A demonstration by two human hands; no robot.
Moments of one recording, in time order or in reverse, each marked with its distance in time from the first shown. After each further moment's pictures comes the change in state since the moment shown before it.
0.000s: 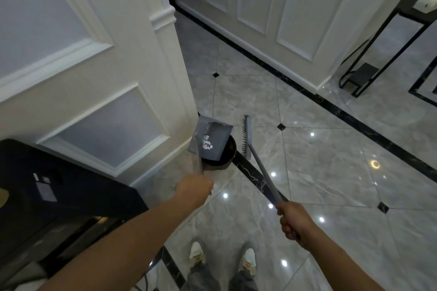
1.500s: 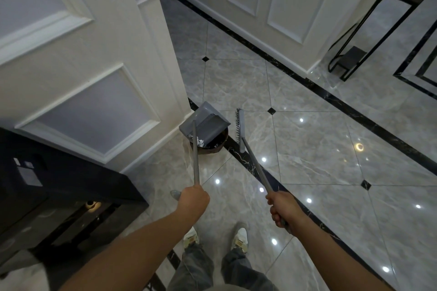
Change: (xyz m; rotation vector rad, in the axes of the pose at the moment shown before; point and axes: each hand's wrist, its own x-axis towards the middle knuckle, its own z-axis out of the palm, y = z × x) left_hand -0.023 0.051 0.094 0.175 -0.062 0.048; right_hand -0.006 0.036 0.010 -0.004 0.029 0.037
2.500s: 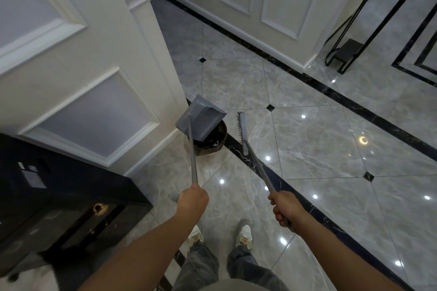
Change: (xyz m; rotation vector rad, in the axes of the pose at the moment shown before) left_hand -0.015 0.016 -0.009 -0.042 -0.065 -0.068; right_hand 0.005 0.029 -0.017 -0.012 0.006 0.018
